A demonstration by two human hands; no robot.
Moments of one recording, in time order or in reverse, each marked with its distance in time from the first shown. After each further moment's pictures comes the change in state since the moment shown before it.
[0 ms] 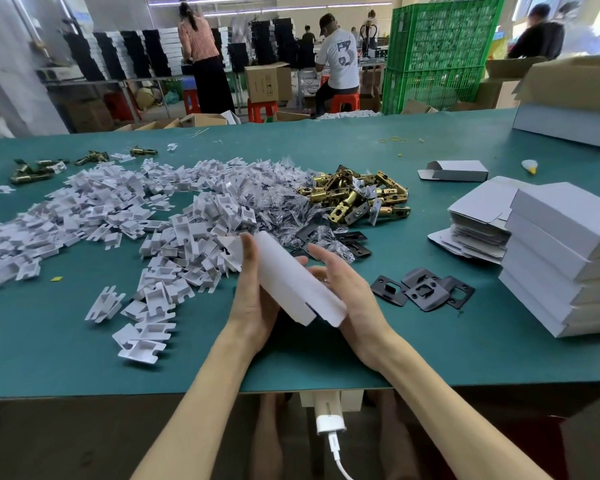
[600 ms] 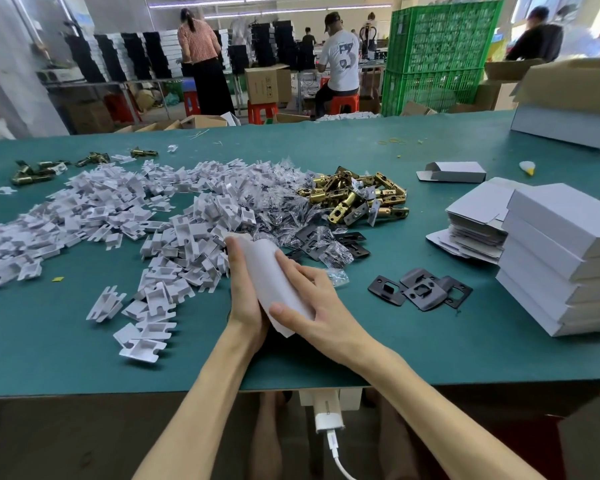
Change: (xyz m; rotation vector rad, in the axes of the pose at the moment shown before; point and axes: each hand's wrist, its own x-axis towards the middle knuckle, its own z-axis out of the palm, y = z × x) left_hand -0.004 -0.005 0.000 0.003 0.046 0.027; right_hand -0.010 0.005 0.018 -0.654 -0.222 -0.117
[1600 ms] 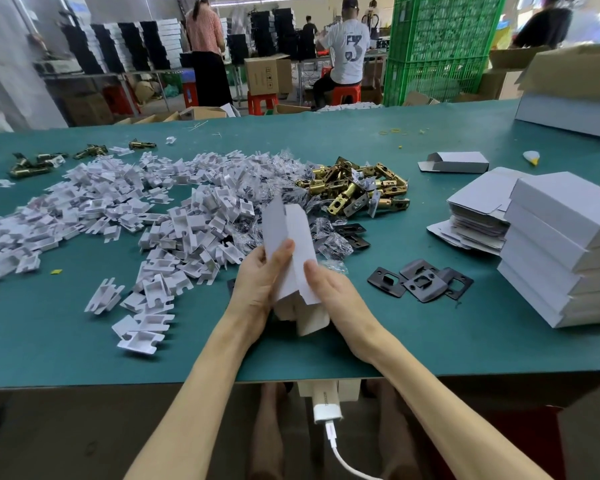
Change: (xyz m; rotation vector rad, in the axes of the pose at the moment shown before) left_hand 0.002 0.007 0.007 0.159 -0.019 0.071; right_hand -0.005 -0.006 -0.009 0.468 0.110 0.101
